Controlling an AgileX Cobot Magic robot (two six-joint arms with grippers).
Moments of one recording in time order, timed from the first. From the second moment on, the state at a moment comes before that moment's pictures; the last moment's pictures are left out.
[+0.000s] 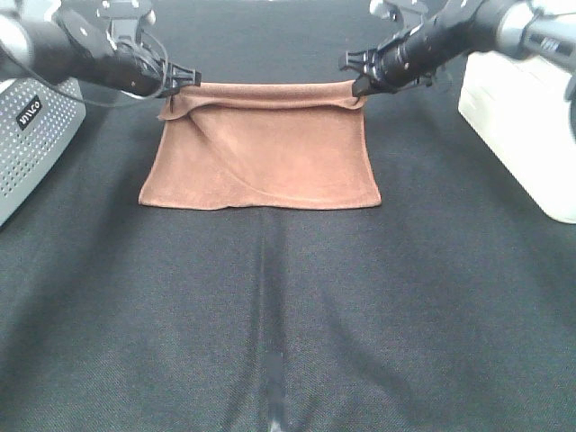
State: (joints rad) left arm -0.16 2.54 -2.04 -0.62 0.19 0.54; right arm 0.14 2.63 -2.32 0.54 0.60 -0.38
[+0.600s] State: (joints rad) left arm -0.17 2.62 -2.12 -0.62 0.18 0.54; right arm 0.14 2.69 -2.33 0.54 0.51 -0.39
